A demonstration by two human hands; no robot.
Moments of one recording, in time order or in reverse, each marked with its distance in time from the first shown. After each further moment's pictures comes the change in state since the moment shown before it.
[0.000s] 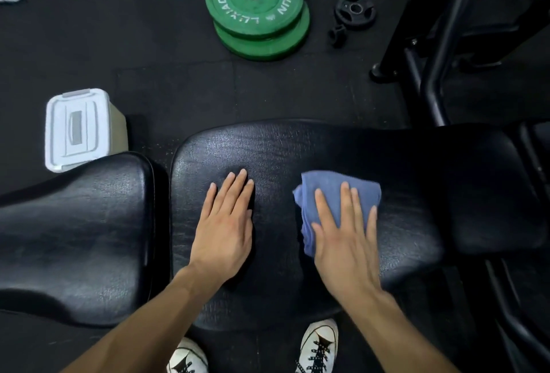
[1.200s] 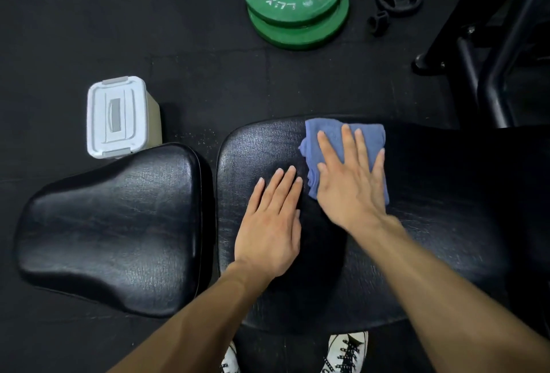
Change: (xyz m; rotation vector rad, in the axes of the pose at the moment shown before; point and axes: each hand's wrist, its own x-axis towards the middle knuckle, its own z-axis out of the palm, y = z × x) left_hand 0.001 -0.008 0.000 0.015 -0.034 0.035; right_hand 0.105 -0.078 -0.017 0.022 -0.062 -0.024
